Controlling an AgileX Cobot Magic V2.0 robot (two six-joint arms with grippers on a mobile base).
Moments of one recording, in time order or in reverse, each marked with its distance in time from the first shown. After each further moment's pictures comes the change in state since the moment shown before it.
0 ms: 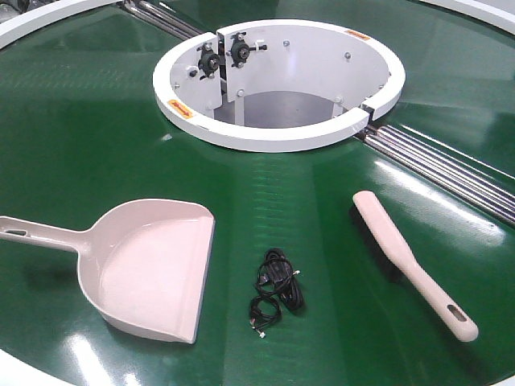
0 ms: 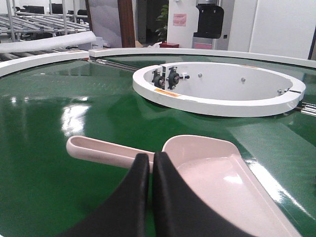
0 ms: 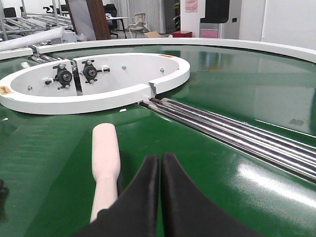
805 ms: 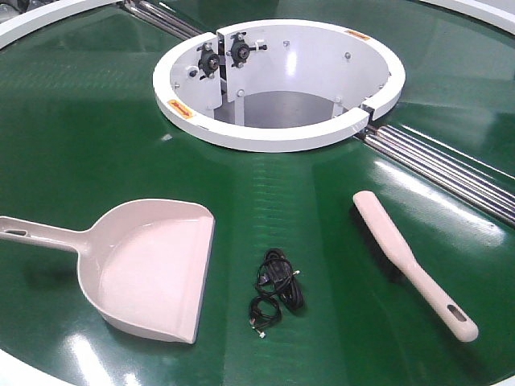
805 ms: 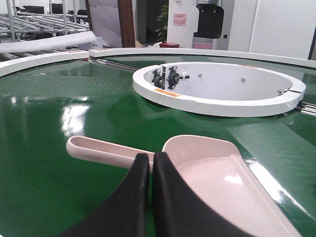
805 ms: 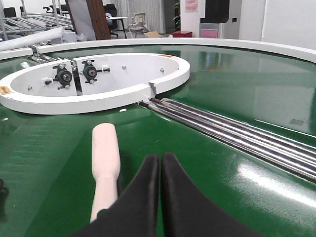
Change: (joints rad) left arm 0.000 0.000 0.000 0.000 0.000 0.000; right arm 0.000 0.000 0.000 0.000 0.000 0.000
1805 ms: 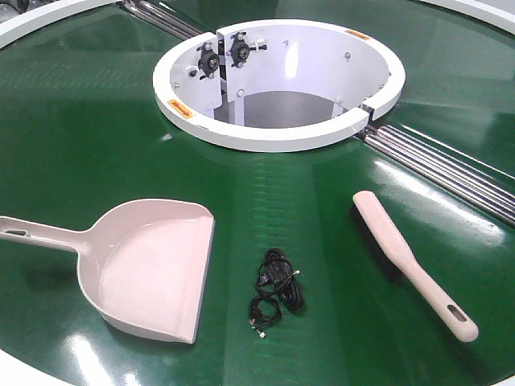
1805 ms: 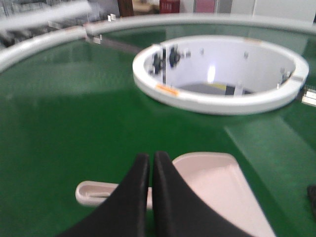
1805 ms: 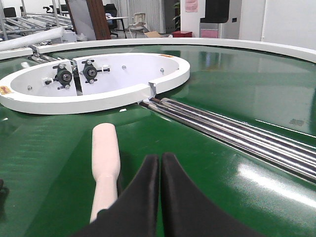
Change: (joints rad) left arm 0.000 0.489 -0.581 0.007 0.330 0.044; right arm 0.000 0.000 0.000 0.000 0.000 0.000
